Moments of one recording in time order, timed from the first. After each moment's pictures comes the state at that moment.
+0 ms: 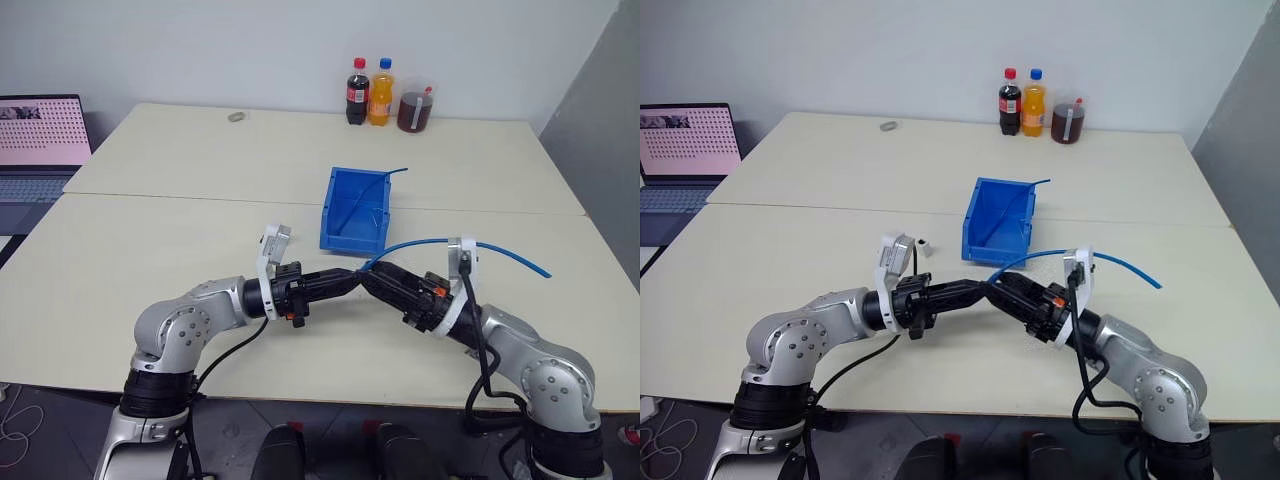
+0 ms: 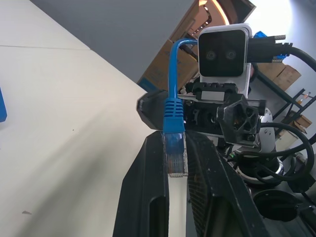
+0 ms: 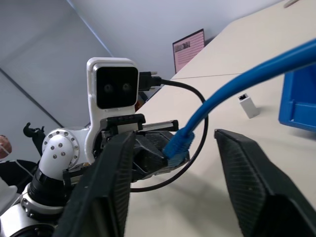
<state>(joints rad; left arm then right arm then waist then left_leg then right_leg) -0.40 0.44 0.03 -0.20 -0.90 0.96 -0.92 -0.19 -0.26 -0.06 -0.53 1.02 0.90 0.44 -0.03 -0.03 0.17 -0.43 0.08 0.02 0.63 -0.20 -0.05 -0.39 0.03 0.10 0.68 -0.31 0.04</state>
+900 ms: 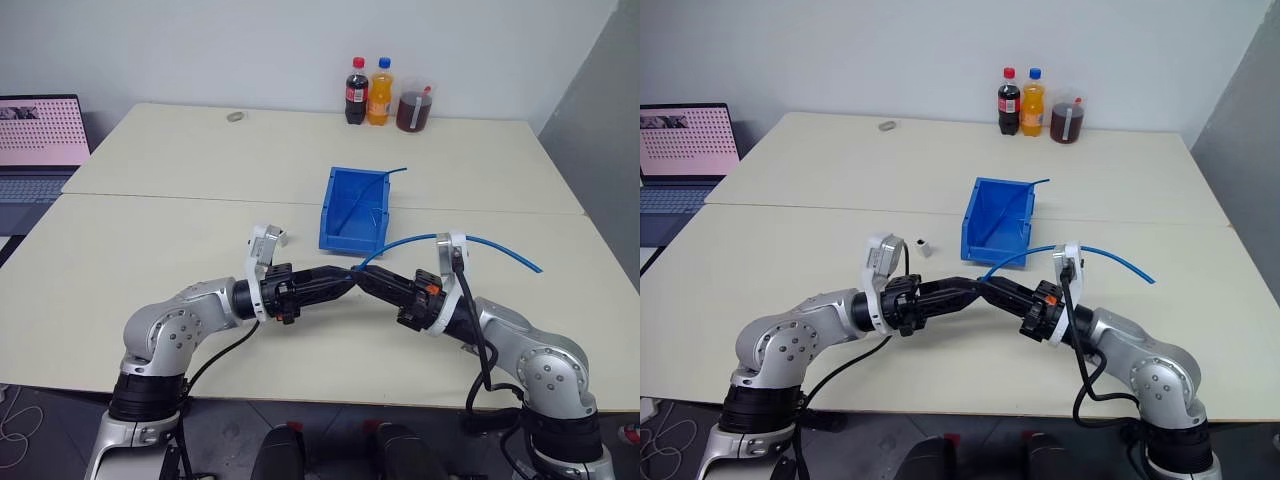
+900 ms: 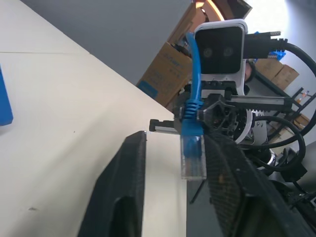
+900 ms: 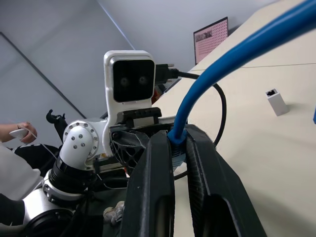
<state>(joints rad) -0.37 0.48 0.07 -0.20 -0.93 0.93 -0.95 -0.25 -0.29 -0.02 -0.49 1.05 0.91 0.48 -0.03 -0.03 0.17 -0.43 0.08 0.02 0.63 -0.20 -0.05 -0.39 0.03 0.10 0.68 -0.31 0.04</state>
